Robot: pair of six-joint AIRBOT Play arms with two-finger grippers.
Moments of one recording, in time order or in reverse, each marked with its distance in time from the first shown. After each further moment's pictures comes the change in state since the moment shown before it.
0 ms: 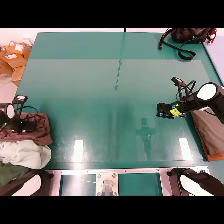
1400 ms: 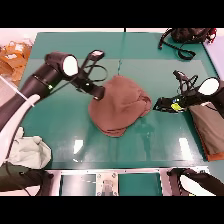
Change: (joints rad) left arm -0.748 -0.335 0.803 -0.452 -0.219 -0.026; right arm -0.006 -0.039 0.077 0.000 -0.033 -0.026
